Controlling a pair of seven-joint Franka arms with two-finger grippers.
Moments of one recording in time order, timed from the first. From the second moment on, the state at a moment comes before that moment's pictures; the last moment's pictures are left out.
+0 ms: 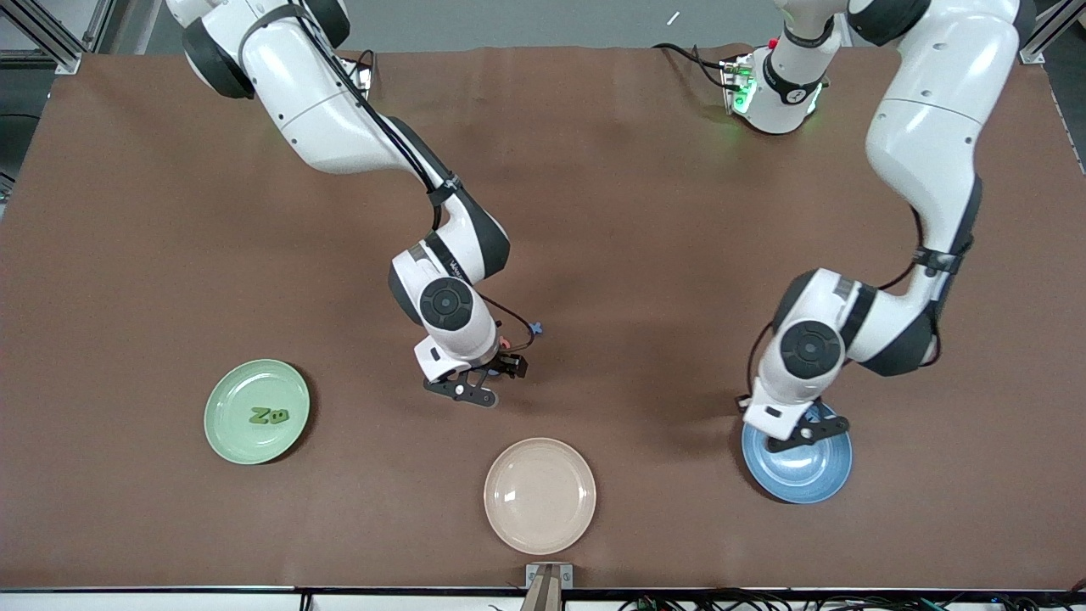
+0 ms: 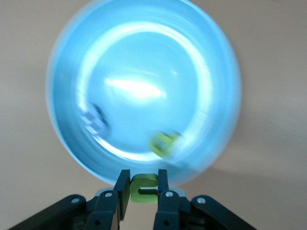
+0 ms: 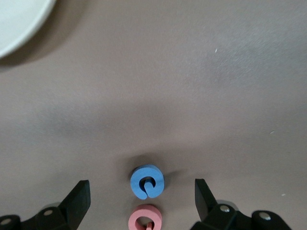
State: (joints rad) left arm 0.07 0.78 -0.36 -1.49 0.60 2.14 -0.76; right arm 0.53 0.89 0.07 -1.33 -0.04 2.26 0.87
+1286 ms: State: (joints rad) left arm 0.02 0.81 -0.65 -1.49 0.53 2.17 -1.11; right arm 0.55 0.91 0.06 -1.35 -0.06 2.28 0.87
